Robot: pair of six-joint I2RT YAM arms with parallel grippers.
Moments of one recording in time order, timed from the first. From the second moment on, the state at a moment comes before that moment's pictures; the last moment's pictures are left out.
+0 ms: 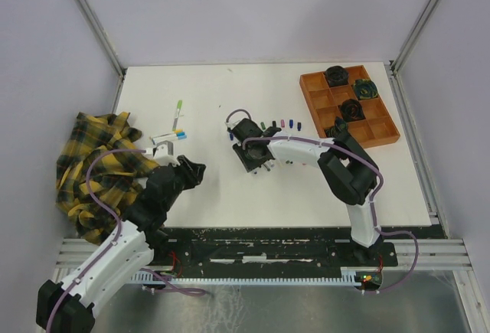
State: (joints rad) left arm -0.49 0.55 0.26 -0.07 -0.20 -0.66; right arm 0.85 2.03 1.42 -0.49 0.10 0.24
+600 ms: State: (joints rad) left arm -0.38 1.01 0.45 0.13 -0.31 -0.47; right arm 0.70 1.46 1.35 -0.52 -0.32 -0.05
